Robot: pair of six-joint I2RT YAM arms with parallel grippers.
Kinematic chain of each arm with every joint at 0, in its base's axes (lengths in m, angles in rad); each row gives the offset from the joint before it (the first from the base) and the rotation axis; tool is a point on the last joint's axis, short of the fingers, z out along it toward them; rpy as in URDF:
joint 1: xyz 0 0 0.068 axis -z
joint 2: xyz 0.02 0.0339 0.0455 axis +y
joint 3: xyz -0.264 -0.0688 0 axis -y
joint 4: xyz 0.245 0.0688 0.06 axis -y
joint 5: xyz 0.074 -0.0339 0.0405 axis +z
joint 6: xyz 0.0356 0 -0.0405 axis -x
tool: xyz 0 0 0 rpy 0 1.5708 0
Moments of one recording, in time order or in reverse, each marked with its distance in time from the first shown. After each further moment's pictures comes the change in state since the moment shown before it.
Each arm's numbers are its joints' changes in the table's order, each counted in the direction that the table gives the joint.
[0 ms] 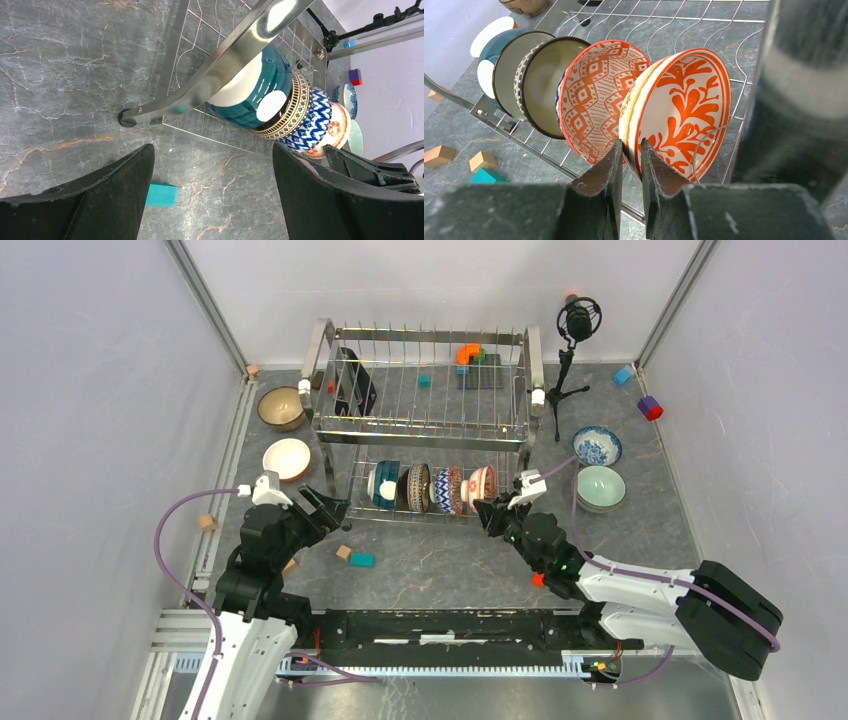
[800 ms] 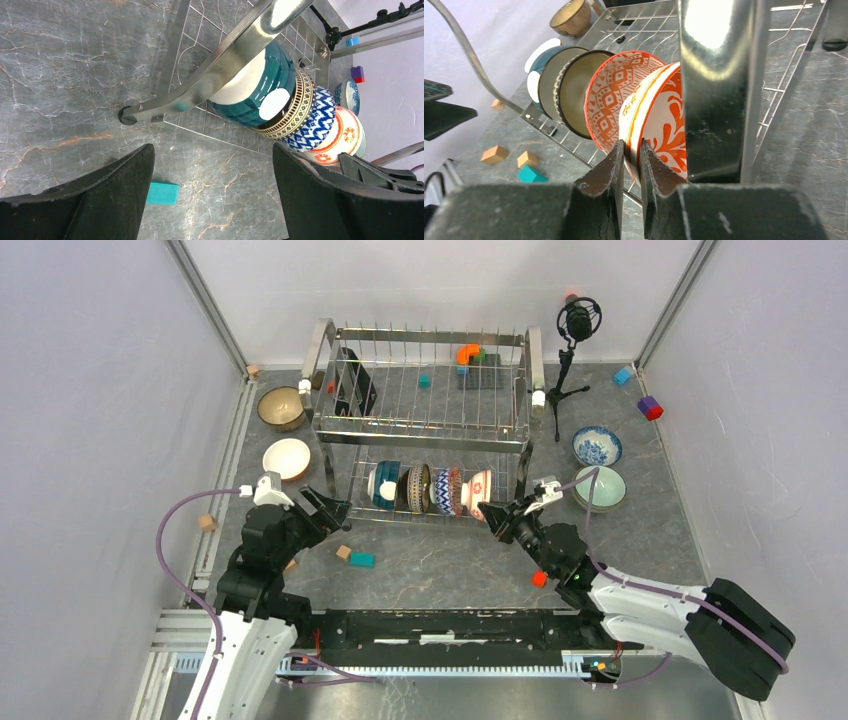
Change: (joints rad) left arm 0.006 0.000 -0.009 0.000 0.001 0.001; right arm 0.060 -0.117 -0.127 0.147 0.135 -0.048
